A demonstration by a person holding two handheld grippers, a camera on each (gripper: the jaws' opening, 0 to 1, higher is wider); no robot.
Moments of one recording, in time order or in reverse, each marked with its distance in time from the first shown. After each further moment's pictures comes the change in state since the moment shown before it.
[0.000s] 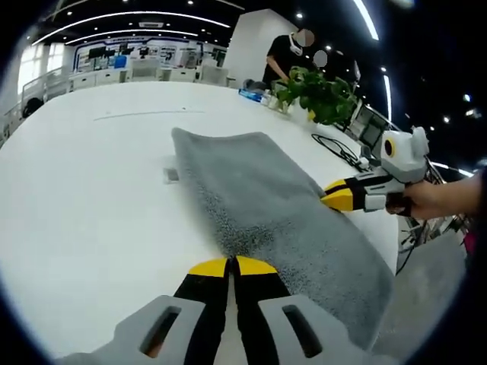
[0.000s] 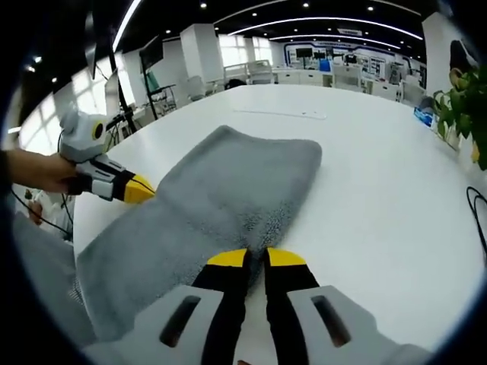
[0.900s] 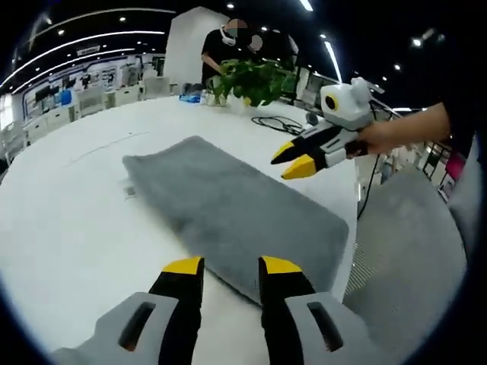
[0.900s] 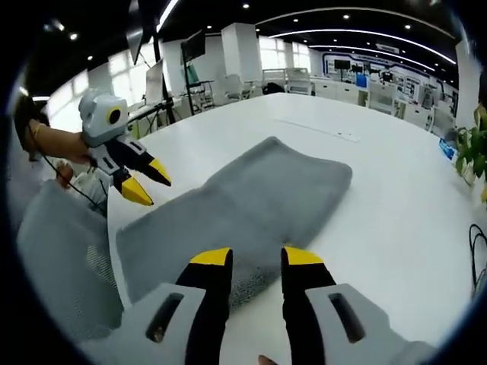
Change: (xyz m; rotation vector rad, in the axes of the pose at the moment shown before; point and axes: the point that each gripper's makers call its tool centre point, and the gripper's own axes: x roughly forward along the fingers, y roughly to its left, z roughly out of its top) left arm -0.066 -0.059 -0.025 0.361 0.029 -0.176; right arm -0.049 0.048 0.001 -0.175 -0.004 0.164
